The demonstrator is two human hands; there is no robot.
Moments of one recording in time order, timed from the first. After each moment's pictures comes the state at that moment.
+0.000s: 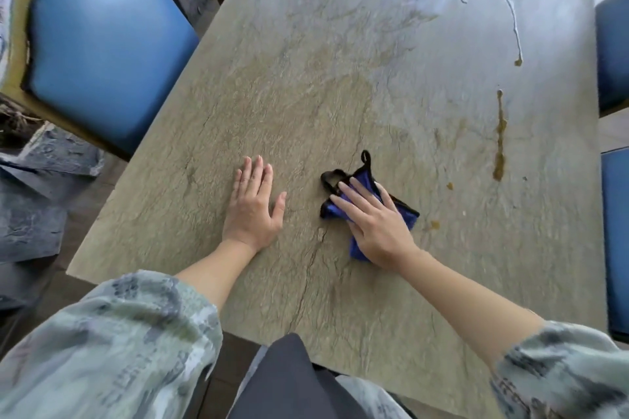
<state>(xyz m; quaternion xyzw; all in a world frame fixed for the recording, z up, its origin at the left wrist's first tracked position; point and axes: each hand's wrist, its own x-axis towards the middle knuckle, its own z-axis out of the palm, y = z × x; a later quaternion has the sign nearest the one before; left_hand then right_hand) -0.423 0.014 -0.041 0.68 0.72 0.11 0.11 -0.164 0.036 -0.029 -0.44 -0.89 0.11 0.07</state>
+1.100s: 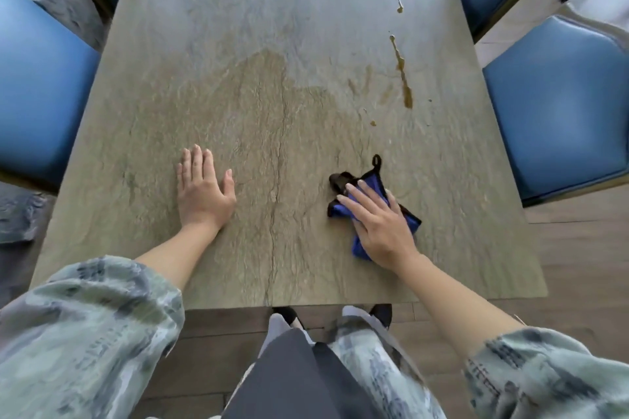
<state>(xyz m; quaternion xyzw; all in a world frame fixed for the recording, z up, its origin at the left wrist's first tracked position) -0.420 0.013 -0.039 0.68 0.72 0.11 0.09 -0.101 -0.097 -0.029 -0.62 -0.77 0.11 0.10</state>
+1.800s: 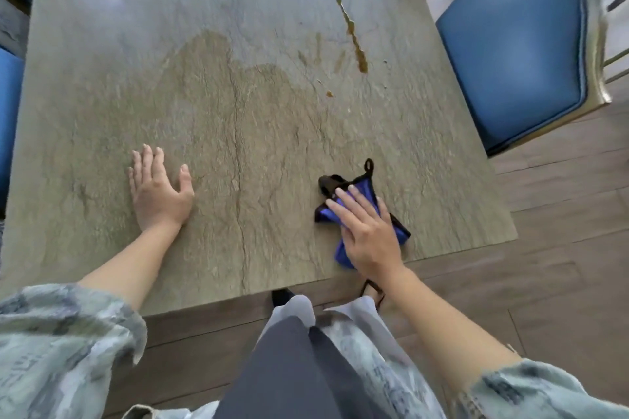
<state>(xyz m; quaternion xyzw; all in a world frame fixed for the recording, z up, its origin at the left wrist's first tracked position) -0.421 0.011 -0.036 0.67 0.72 0.14 0.12 -0.106 -0.172 -0.033 -0.71 -0.68 0.11 0.17</state>
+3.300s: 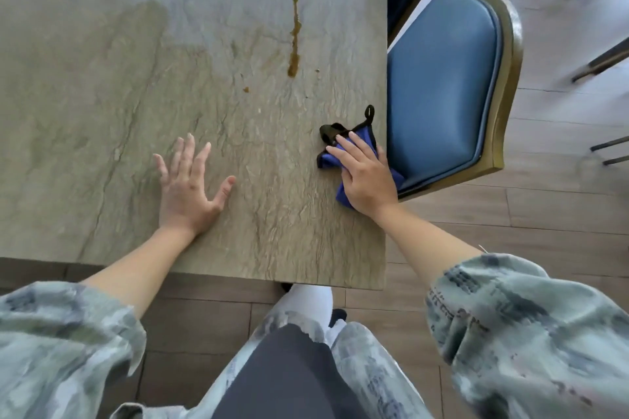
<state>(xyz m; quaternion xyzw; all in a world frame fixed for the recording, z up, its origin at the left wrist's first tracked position) -0.170 -0.092 -0.033 0.72 0.68 0.11 0.09 0.158 -0.079 -0.034 -0.62 -0.76 0.14 0.14</state>
